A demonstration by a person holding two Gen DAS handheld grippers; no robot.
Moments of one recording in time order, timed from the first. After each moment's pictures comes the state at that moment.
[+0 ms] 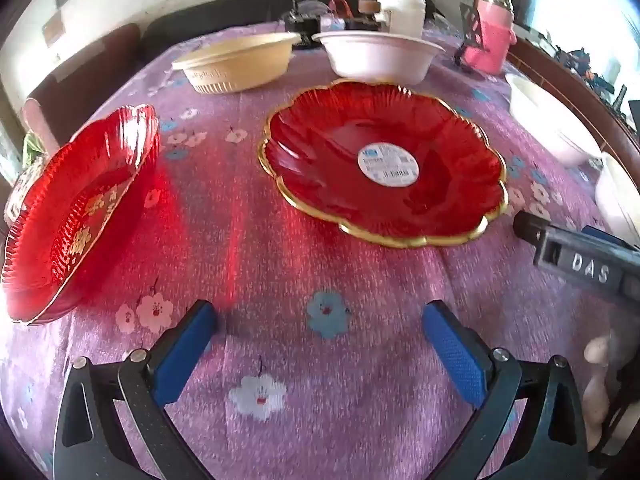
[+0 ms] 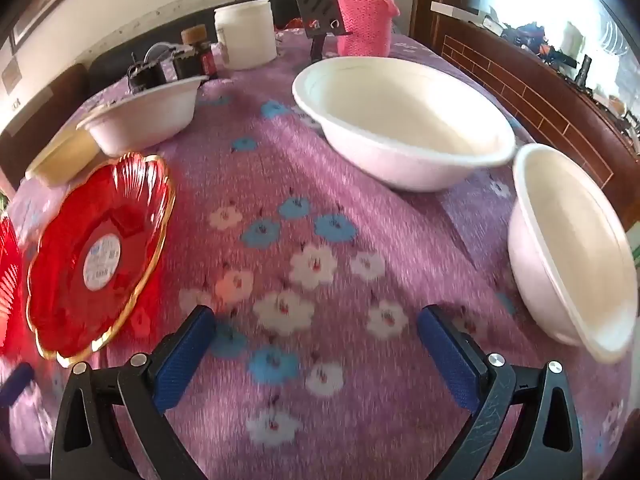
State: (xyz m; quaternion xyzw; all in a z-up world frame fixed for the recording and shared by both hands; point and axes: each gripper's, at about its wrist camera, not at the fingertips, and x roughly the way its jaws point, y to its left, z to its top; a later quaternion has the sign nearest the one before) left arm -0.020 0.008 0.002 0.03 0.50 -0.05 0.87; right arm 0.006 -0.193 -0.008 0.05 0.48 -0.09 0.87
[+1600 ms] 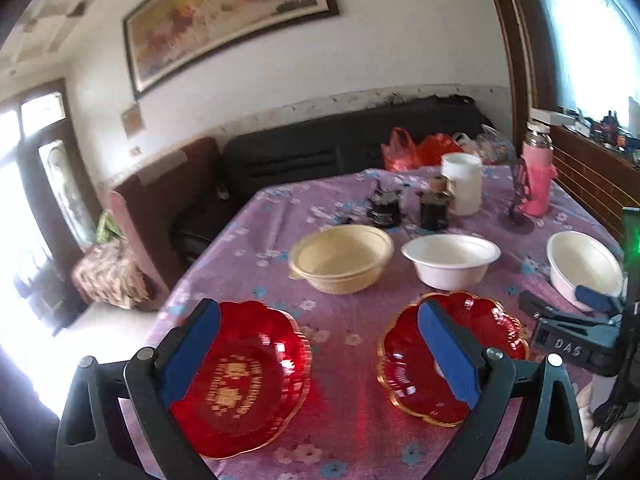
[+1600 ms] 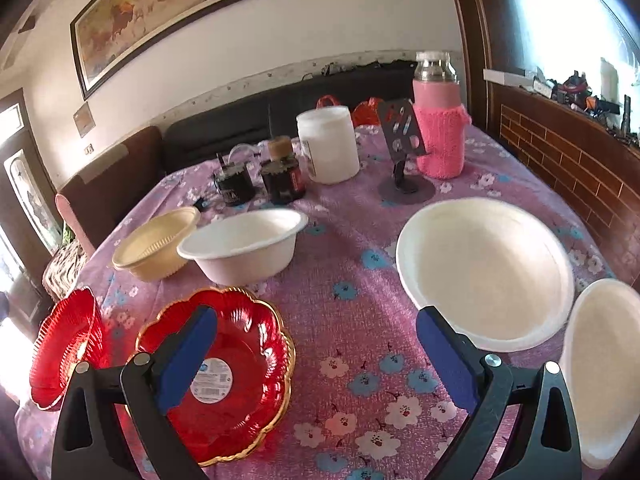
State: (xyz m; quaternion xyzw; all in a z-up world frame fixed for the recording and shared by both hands) left arm -0.008 0.030 0.135 0.08 0.28 0.07 0.95; right arm 0.046 -0.184 0.047 0.10 0.34 0.03 0.94
